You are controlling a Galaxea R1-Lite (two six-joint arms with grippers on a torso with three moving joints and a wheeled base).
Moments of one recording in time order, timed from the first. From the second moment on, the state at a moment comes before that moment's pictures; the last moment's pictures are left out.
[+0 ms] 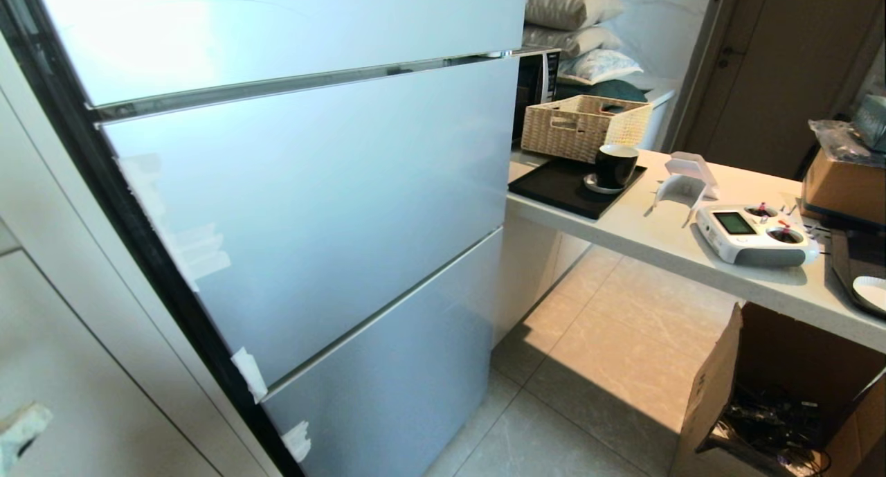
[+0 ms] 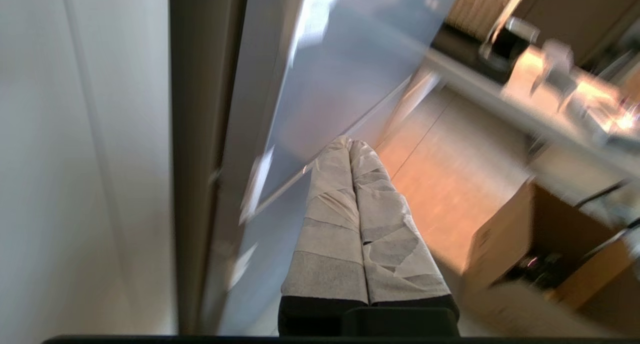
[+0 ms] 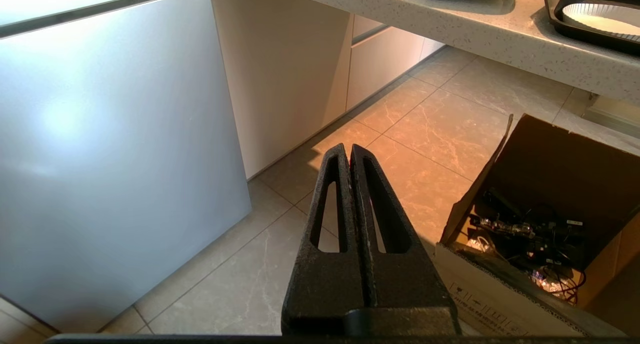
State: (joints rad) left arm -0.05 0.53 -0.31 -0.24 -0.05 -0.27; right arm 0.00 0.00 0.00 0.00 0.00 0.00
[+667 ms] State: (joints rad) left arm -0.05 1.09 -0.46 -0.92 0.14 -0.27; right arm 0.00 0.00 0.00 0.00 0.00 0.00
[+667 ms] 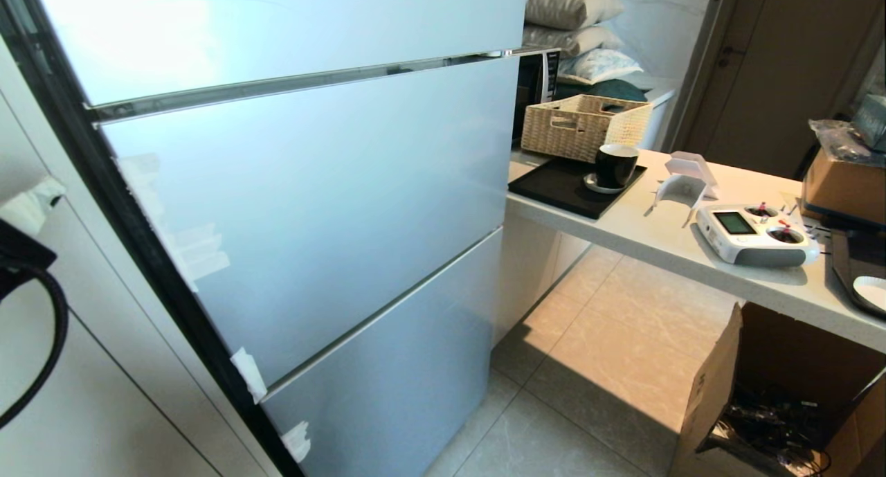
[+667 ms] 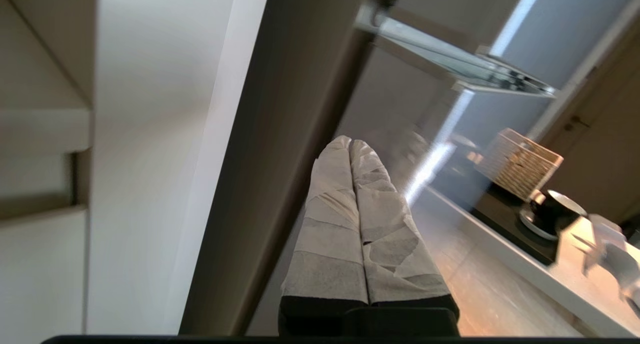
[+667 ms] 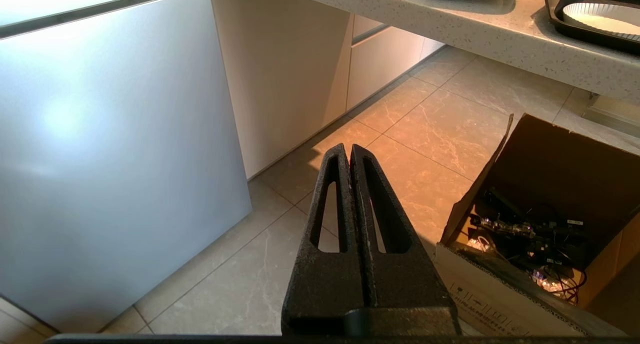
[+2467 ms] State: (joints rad) left arm -0.20 1.25 -0.37 -1.13 -0.04 -0.23; right arm 0.00 0.00 0.00 0.00 0.00 0.00
